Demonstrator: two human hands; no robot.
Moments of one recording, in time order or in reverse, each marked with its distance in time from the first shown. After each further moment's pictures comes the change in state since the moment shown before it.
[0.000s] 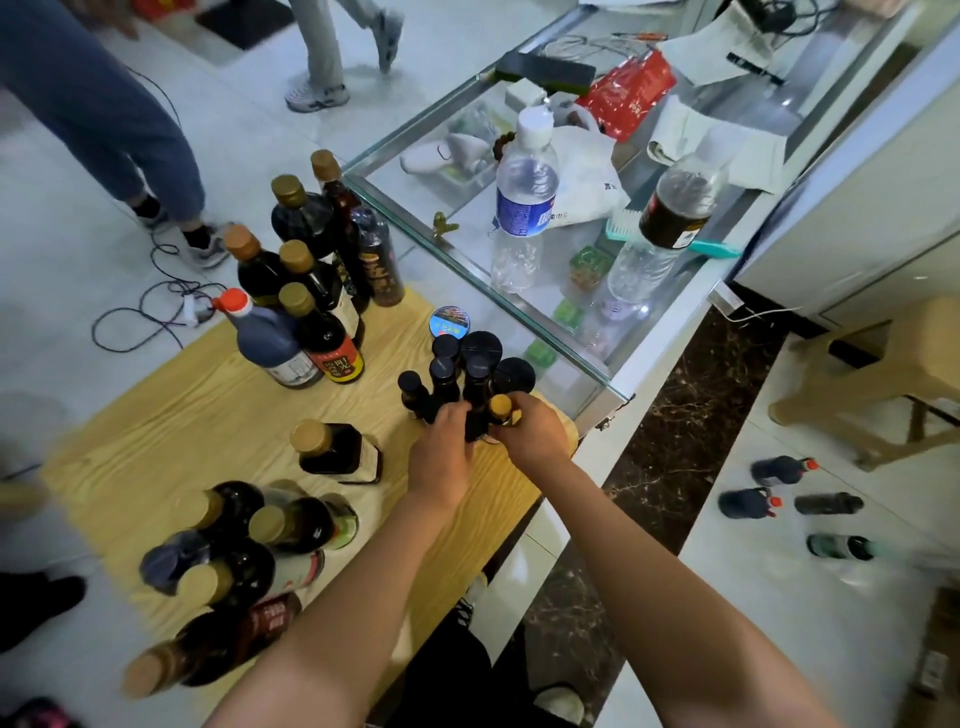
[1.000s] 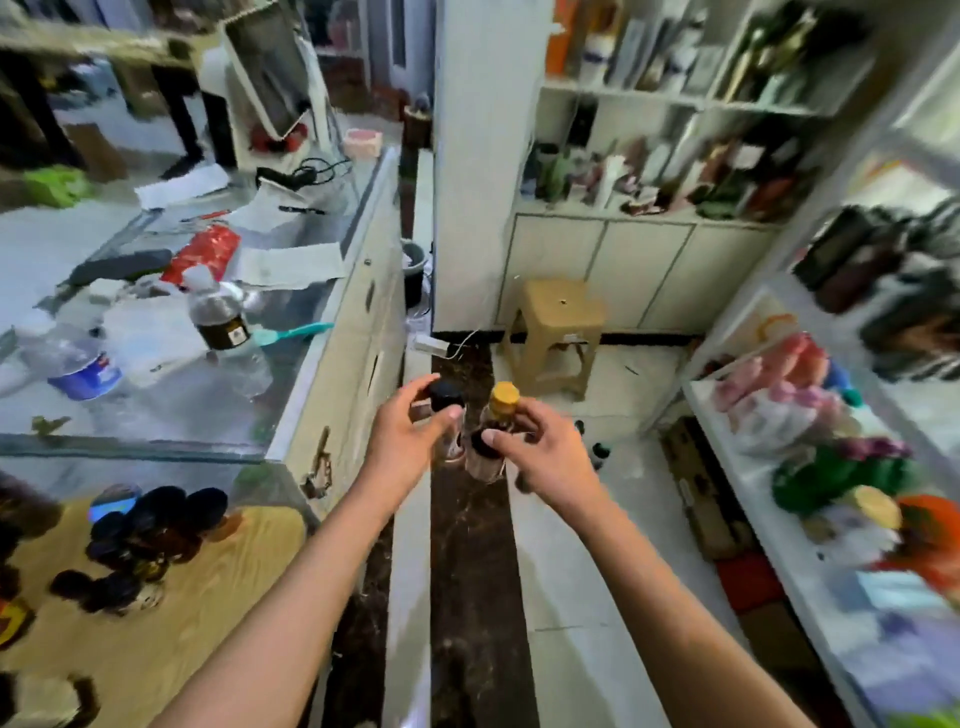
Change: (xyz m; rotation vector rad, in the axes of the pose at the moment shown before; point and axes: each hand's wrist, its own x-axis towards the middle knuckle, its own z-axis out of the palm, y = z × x) left_hand -0.129 0.344 0.001 -0.708 -0.399 0.491; right_hand -0.294 0.155 -0.270 0.472 0.694 -0.029
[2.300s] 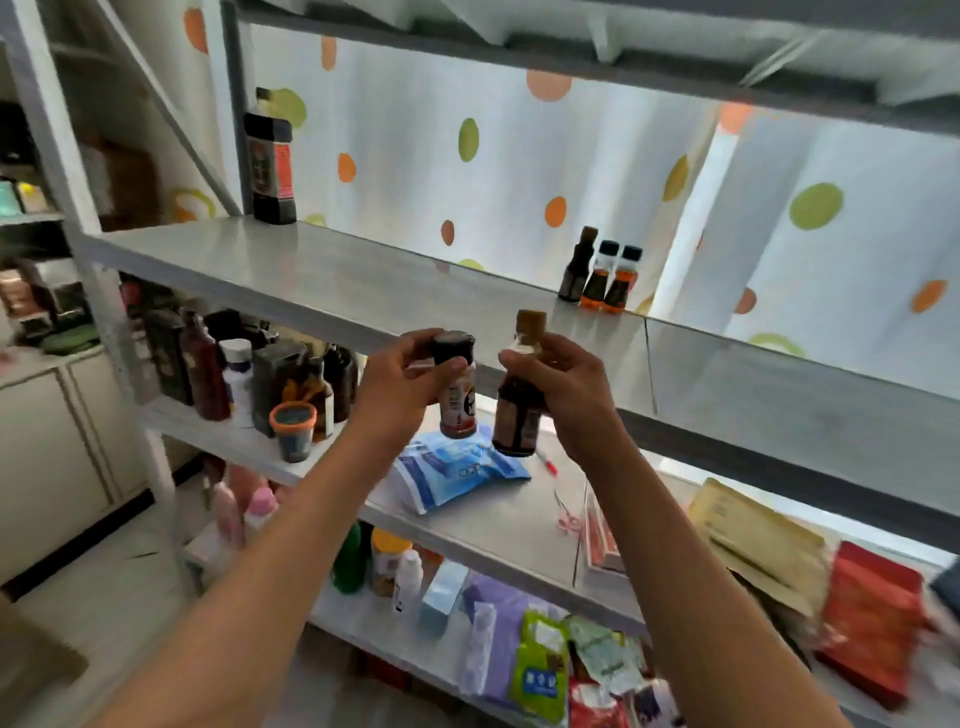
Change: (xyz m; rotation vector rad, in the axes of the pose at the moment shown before) left_hand -0.053 0.334 0.697 -0.471 -1.142 0.268; right_hand -0.173 0.086 -0.666 0.143 1.285 0.055
